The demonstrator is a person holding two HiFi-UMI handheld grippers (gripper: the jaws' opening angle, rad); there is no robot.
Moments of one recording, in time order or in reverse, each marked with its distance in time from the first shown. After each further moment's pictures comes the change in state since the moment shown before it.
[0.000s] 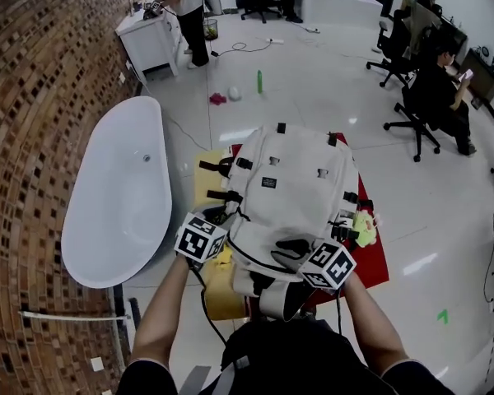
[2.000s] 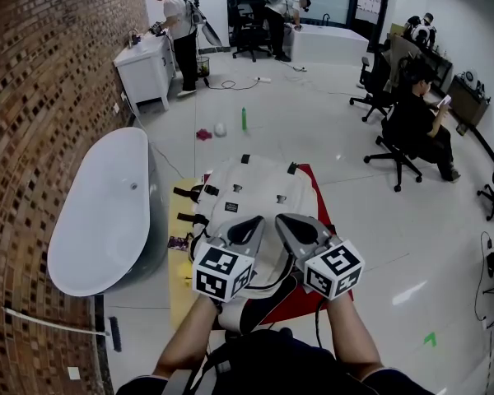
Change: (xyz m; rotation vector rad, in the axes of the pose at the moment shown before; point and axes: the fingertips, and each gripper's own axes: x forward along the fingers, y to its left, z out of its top) left arm -0.038 -0.177 0.189 -0.048 -0.498 -0.025; right arm -0.184 -0.057 0.120 -0.025 -0.586 -0.336
